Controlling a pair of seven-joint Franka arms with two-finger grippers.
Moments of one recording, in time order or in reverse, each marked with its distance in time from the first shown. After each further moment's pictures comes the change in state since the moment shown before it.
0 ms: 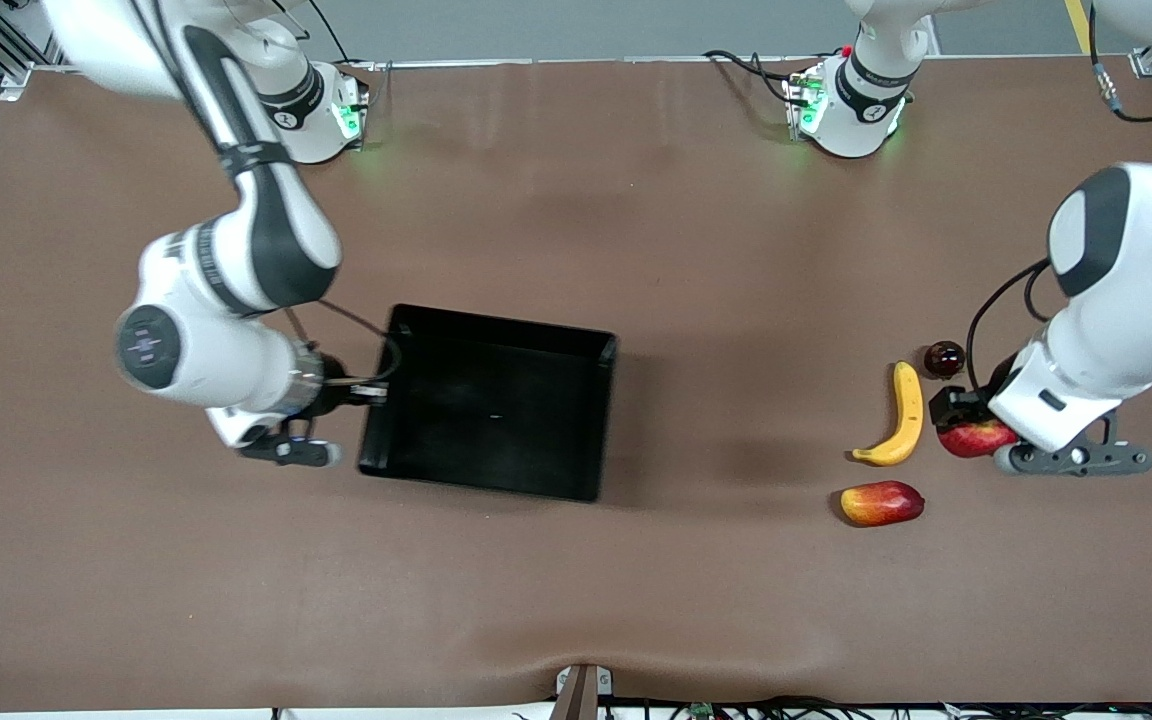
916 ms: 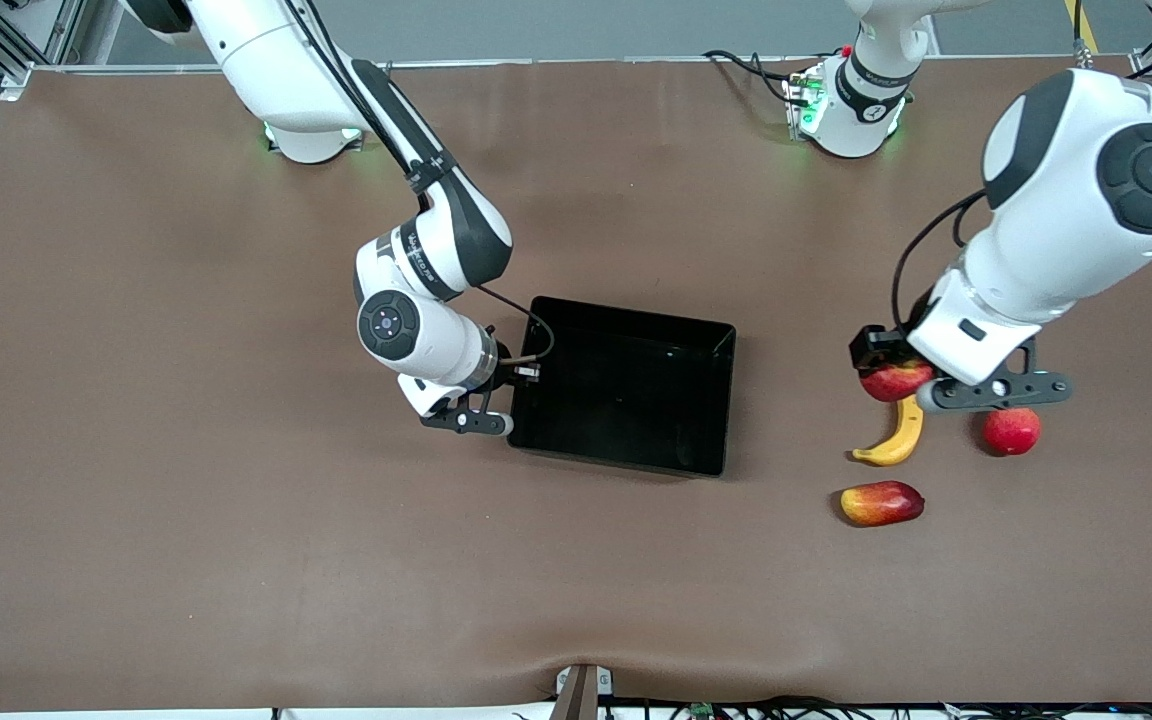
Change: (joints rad) left arm -0.012 -0.065 -0.160 -0.020 -0.042 -0.086 -0.227; right arm 0.234 0.163 -0.003 -0.005 0.085 0.229 0.125
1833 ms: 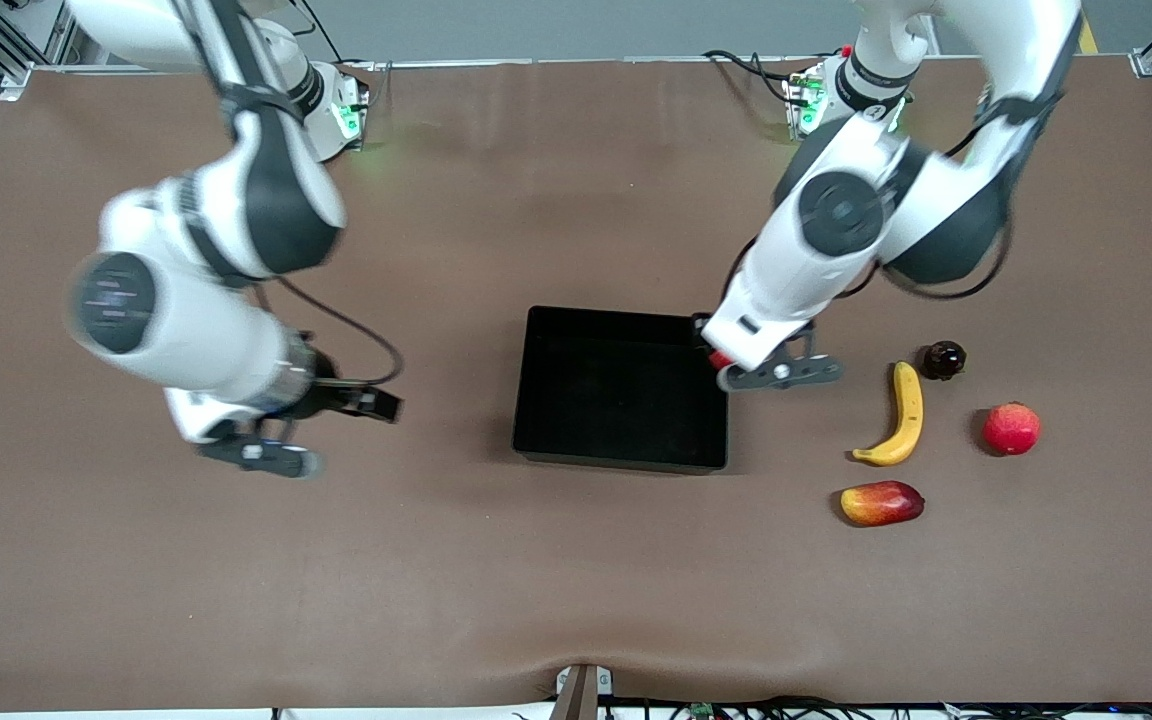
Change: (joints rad) left arm -0.259 0.156 -0.006 -0.080 0.029 0.136 -0.314; right arm -0.128 -0.114 -0.233 0.369 -0.126 -0.526 -0.018
